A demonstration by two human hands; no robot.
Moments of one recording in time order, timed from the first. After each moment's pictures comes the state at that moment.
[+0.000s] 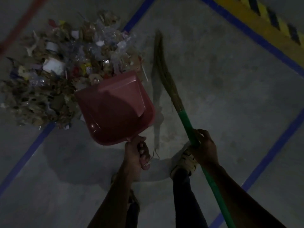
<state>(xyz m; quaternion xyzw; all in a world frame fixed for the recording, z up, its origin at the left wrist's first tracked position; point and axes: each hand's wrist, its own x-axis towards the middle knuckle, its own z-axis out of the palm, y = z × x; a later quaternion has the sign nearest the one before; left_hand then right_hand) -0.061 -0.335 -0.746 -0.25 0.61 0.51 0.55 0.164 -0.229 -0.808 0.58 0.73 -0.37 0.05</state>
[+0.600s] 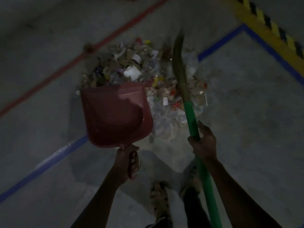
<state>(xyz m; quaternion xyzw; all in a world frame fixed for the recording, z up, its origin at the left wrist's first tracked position) -0.315 -0.556 -0.686 -0.21 0.63 0.54 0.51 -0.142 -0.332 -0.742 0.51 0.73 -0.45 -0.05</state>
